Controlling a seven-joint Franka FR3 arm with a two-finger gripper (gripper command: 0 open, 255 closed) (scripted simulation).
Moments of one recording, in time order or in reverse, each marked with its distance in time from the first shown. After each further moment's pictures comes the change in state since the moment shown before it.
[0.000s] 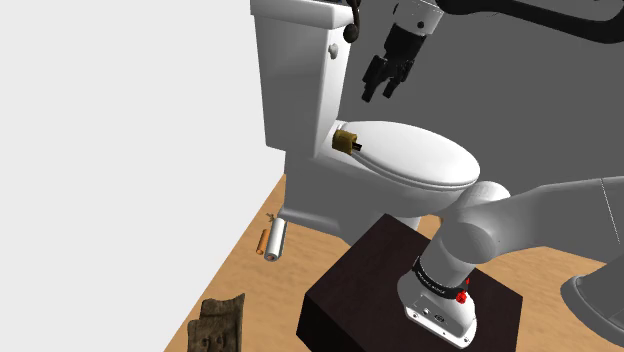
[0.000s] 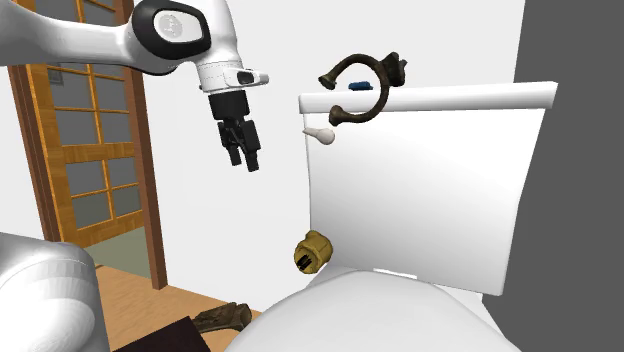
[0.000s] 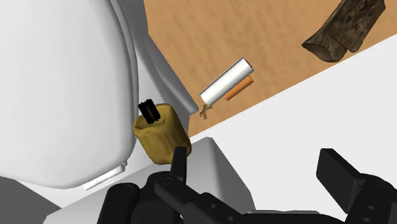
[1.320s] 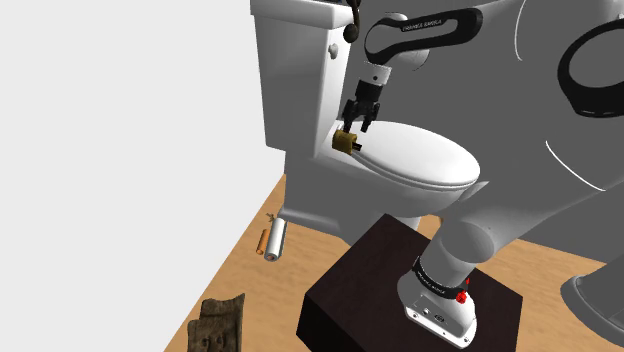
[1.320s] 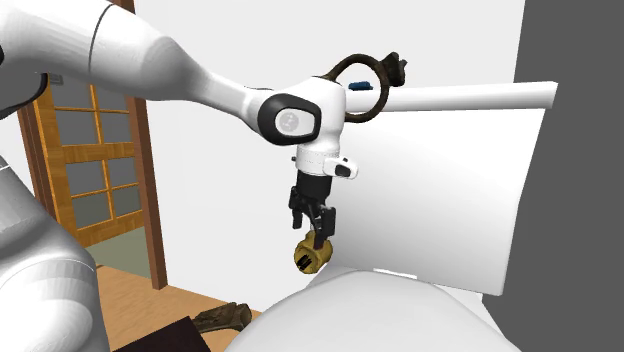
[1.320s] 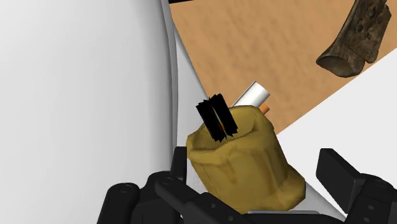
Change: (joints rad) arm -0.022 0.493 -0.277 0.020 0.078 0.225 -0.231
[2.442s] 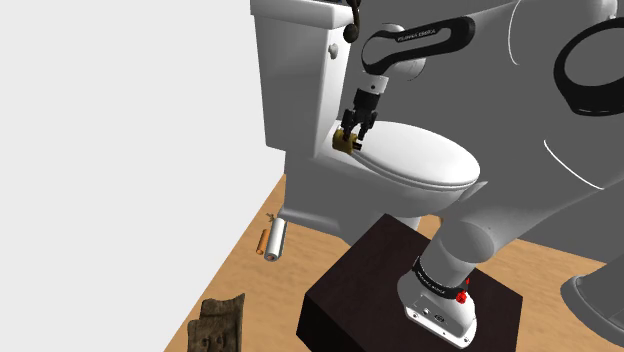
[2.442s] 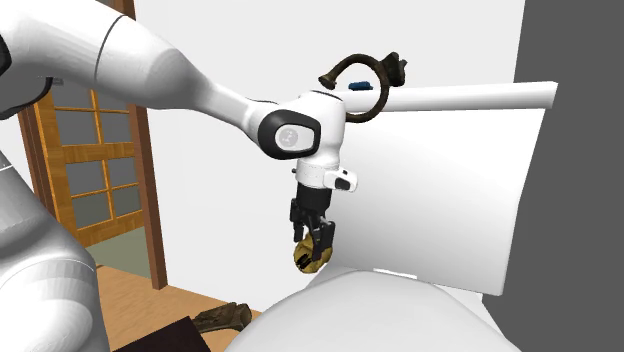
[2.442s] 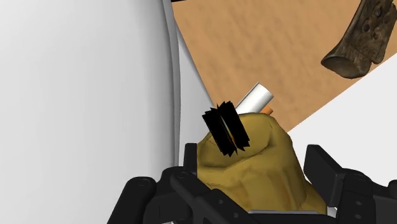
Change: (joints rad) arm 0.000 0.014 -0.005 -0.053 0.005 0.066 -0.012
